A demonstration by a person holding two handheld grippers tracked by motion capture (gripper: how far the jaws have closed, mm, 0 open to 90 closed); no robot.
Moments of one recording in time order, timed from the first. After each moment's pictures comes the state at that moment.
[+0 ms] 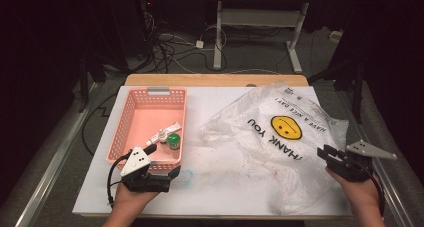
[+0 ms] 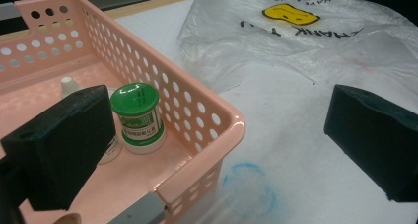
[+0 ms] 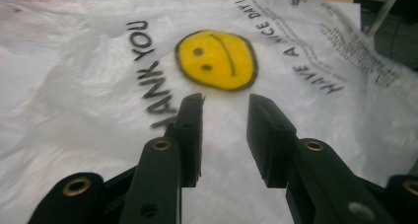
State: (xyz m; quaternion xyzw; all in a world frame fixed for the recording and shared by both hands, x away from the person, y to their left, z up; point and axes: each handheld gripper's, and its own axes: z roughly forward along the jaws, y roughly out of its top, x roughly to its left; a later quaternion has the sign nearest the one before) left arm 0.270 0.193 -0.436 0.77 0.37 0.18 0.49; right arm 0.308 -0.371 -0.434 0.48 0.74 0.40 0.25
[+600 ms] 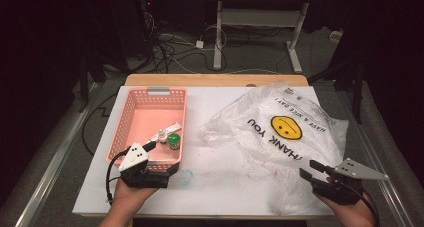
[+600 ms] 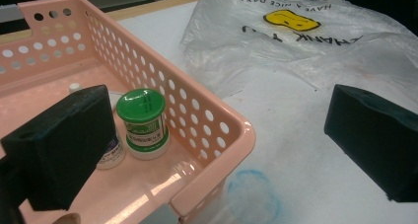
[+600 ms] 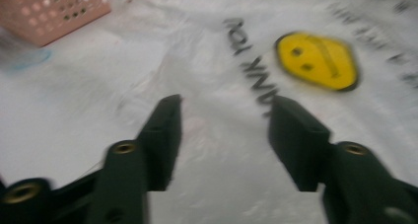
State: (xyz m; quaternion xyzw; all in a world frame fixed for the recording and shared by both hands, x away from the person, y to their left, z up) left arm 0.277 0.197 -0.433 0.76 0.38 0.17 0.50; right arm 0.261 -0.324 -0.428 0.42 0.77 0.43 0.20
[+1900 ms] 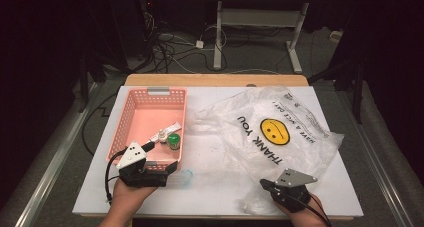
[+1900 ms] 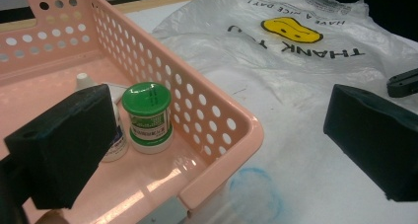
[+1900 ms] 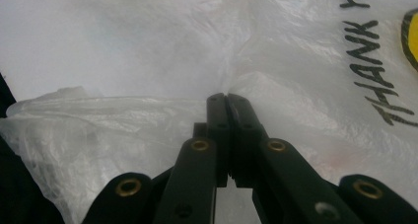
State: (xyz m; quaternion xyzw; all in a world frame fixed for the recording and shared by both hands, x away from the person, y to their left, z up) left arm 0.279 0.201 -0.435 0.76 0.39 0.16 0.50; right arm 0.260 -0.222 -0.469 0.31 0.86 0.36 0.16
